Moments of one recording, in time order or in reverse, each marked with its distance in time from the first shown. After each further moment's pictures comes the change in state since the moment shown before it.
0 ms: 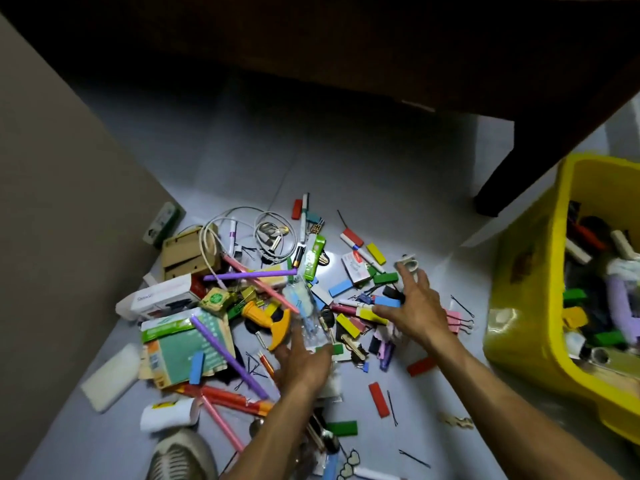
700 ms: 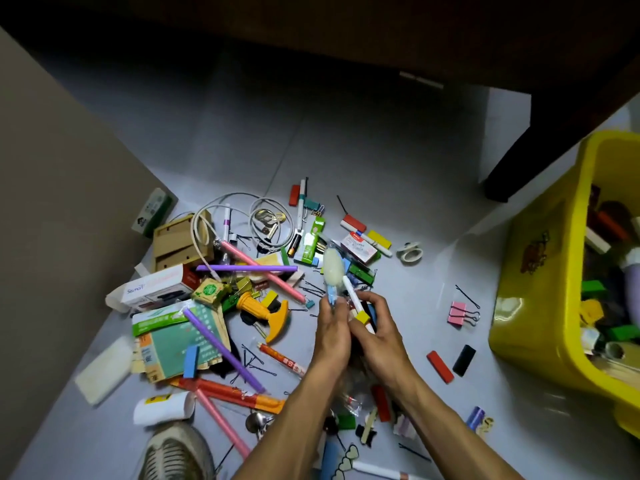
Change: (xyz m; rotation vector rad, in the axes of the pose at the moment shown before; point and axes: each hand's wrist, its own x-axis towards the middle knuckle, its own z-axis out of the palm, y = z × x) left_hand 0.012 0.036 0.039 -0.422 -0.153 0.094; right_hand -0.066 -0.026 0.058 0.893 -0.124 -0.080
